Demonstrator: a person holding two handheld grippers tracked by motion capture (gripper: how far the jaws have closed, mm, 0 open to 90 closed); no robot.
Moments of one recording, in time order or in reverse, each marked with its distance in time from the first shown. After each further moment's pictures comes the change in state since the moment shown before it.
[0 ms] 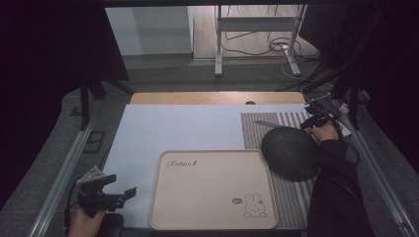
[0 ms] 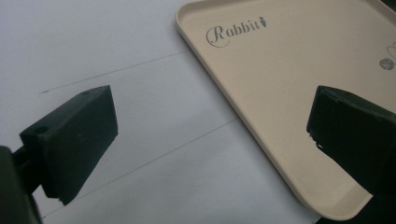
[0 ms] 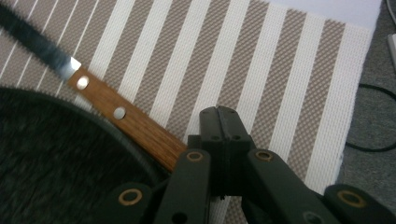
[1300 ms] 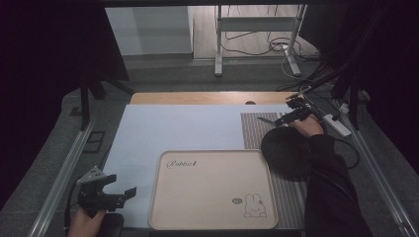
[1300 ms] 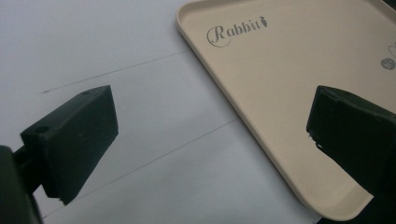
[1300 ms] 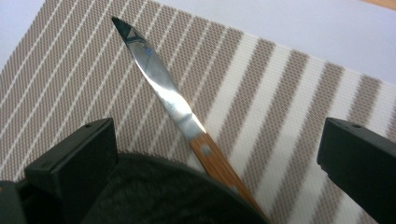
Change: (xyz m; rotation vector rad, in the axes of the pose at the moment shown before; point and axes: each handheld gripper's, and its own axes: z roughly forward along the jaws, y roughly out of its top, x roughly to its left) left arm 0.000 0.000 0.000 0.002 0.003 0.000; right arm 0.058 0.035 0.004 -0.012 0.078 -0.060
